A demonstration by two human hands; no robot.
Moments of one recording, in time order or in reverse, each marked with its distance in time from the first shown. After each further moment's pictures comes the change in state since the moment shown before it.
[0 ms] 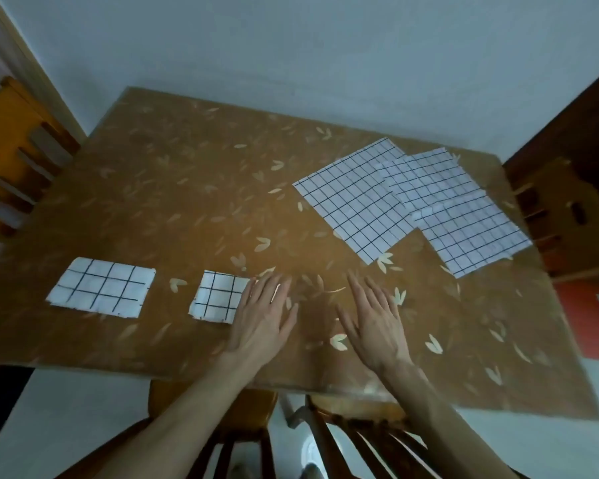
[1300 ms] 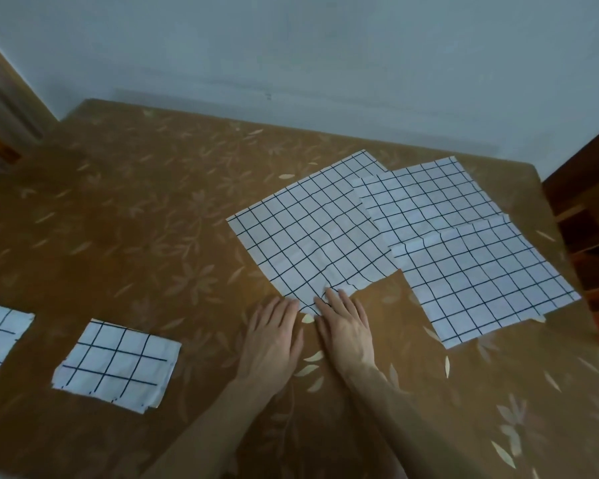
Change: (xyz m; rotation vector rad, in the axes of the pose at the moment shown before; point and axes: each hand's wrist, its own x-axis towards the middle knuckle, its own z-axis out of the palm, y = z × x) left_hand 0.169 0.123 0.169 0.053 -0.059 -0.176; right_hand 0.169 0.199 0.121 0.188 -0.026 -0.141
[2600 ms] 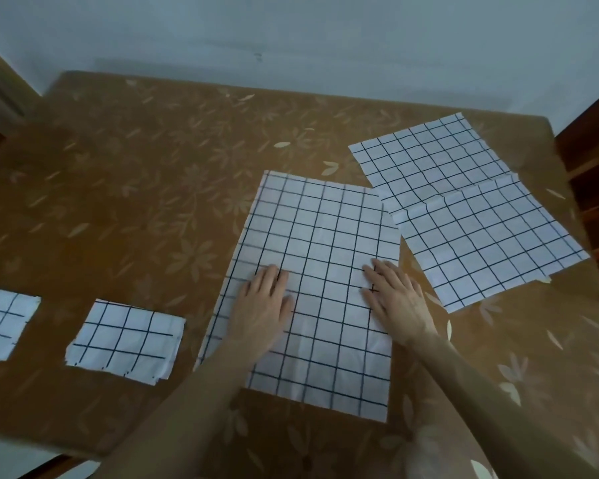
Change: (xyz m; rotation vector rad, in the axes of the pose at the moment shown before) left_hand 0.010 -0.035 0.008 0.212 -0.074 0.059; right_hand -0.022 0.084 -0.042 -0.062 -0.039 0.004
